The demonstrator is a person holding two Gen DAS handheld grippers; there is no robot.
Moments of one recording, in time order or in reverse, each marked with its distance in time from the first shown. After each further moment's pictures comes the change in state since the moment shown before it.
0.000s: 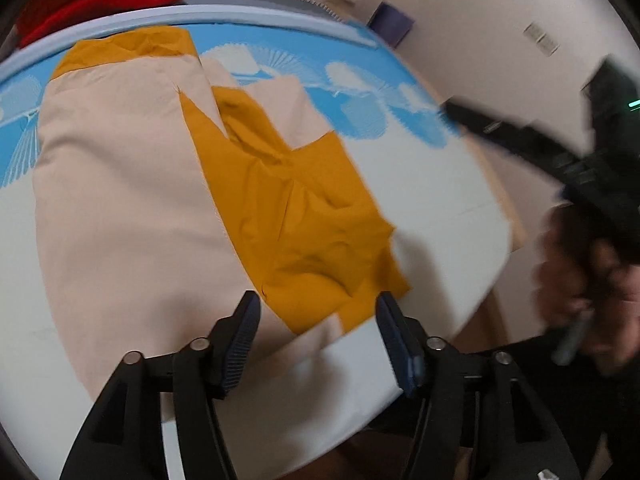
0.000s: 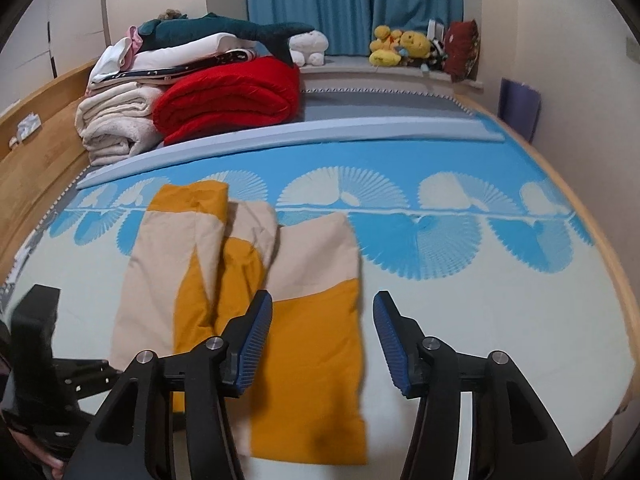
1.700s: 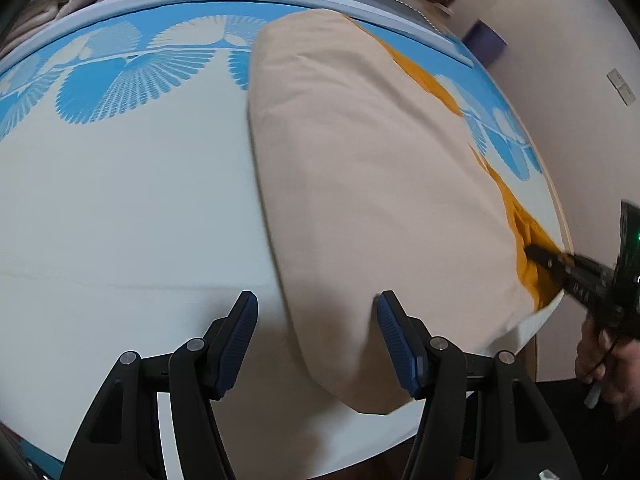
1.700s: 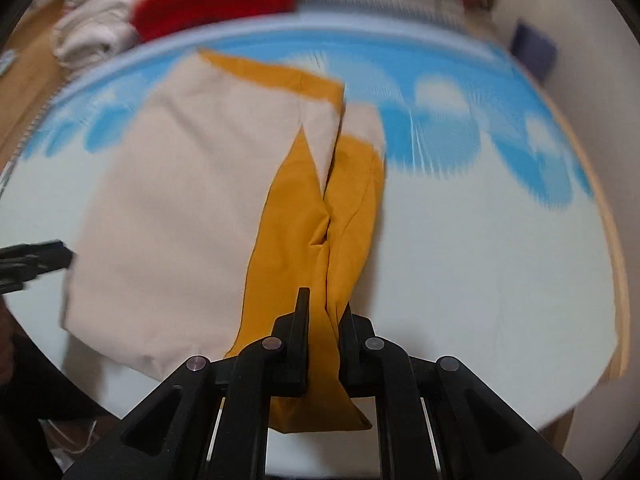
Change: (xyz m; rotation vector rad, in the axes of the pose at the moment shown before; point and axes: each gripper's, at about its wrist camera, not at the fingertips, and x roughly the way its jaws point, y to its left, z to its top) left arm 0.000 0.067 -0.008 -0.193 0.031 0.248; right arm 0.056 -0.006 -0.058 -0.072 0.358 -0.080
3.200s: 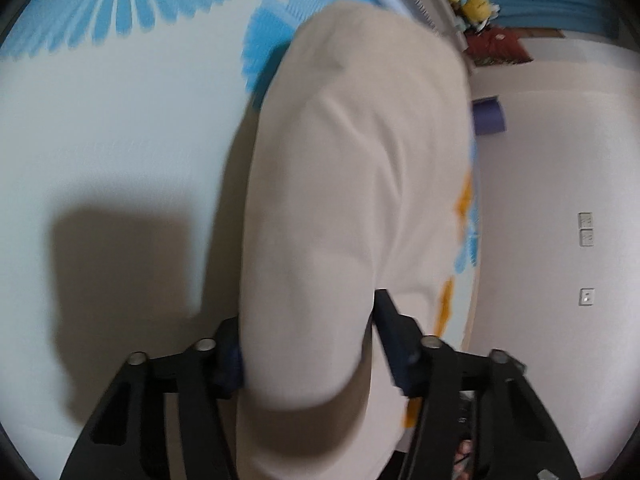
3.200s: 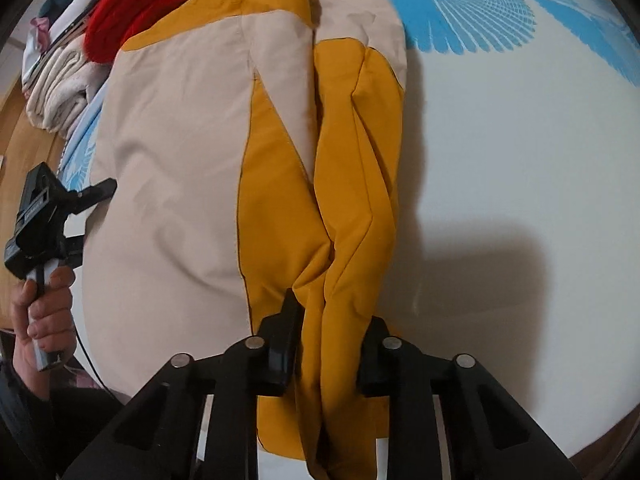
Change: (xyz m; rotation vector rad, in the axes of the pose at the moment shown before) left arm 0.086 0.098 0.121 -0.392 0.084 -0.423; right arm 0.083 0.003 0.008 0.286 0.201 0.317
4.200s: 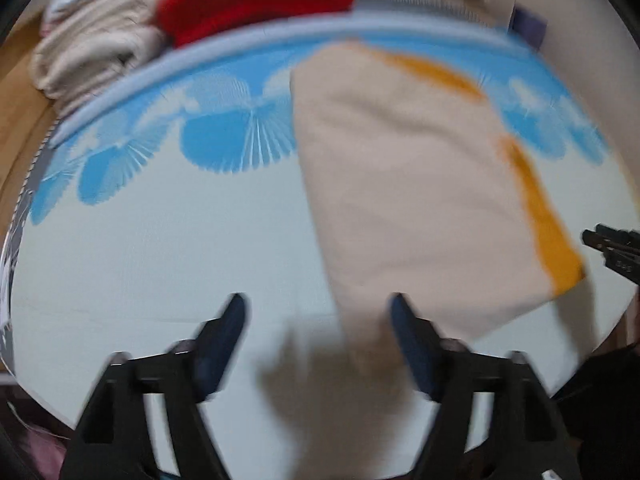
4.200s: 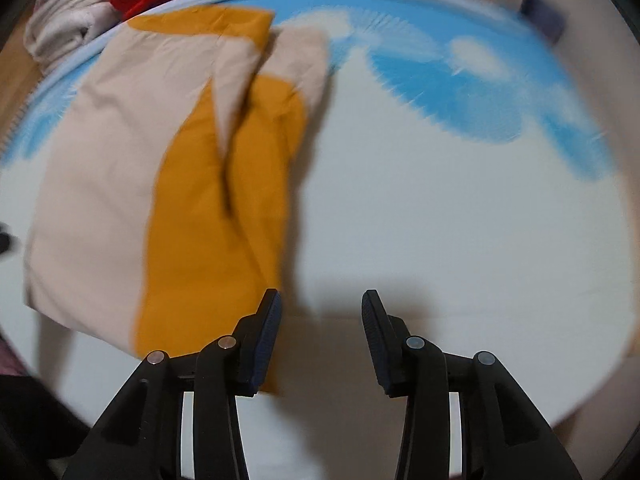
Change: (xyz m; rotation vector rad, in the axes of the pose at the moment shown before) left arm -0.125 -0.044 -0.165 0.507 -0.256 0.750; right arm -0.027 0.077 -0.036 -0.228 -0.170 -0.384
